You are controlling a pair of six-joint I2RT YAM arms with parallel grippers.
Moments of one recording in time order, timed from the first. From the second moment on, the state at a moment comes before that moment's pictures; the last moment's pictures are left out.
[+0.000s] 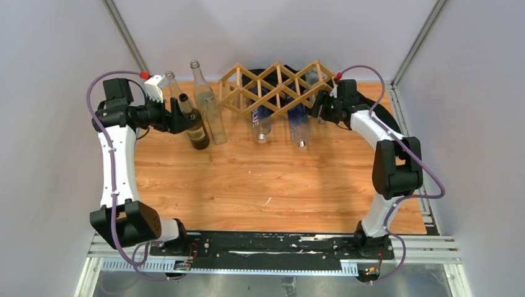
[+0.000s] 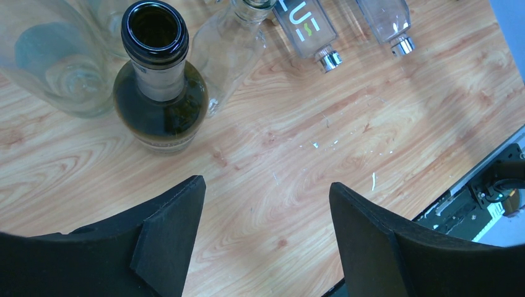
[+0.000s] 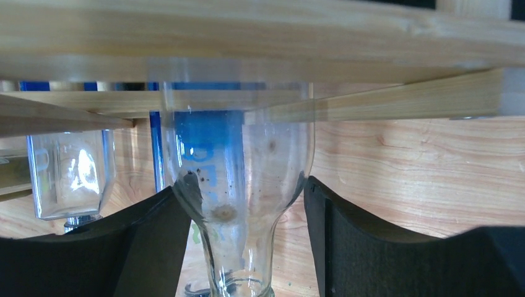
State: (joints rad) left arm 0.29 1.33 1.47 -1.01 0.83 0.33; right arm 0.16 1.80 1.34 -0.21 -0.22 0.38
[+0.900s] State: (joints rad) left arm 0.27 1.33 1.47 -1.01 0.83 0.33; right arm 0.16 1.42 0.93 -0.10 -0.27 0.48
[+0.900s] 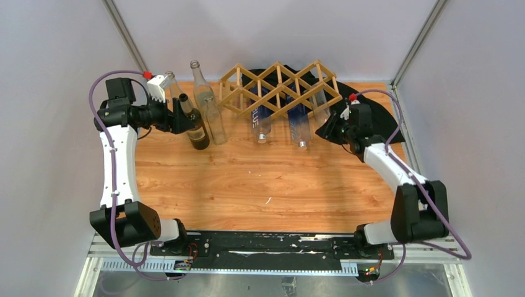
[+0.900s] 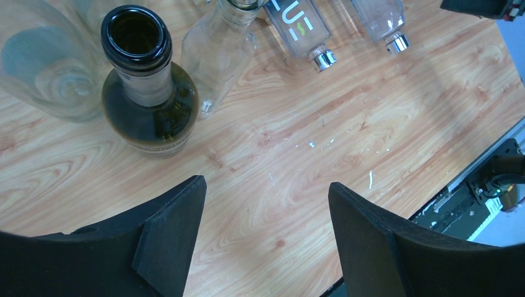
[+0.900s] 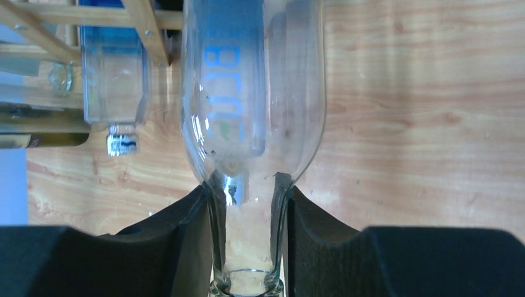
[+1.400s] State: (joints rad) left arm 0.21 1.33 1.49 -1.01 0.83 0.33; right arm 0.16 0.94 0.76 -0.29 -0.27 0.52
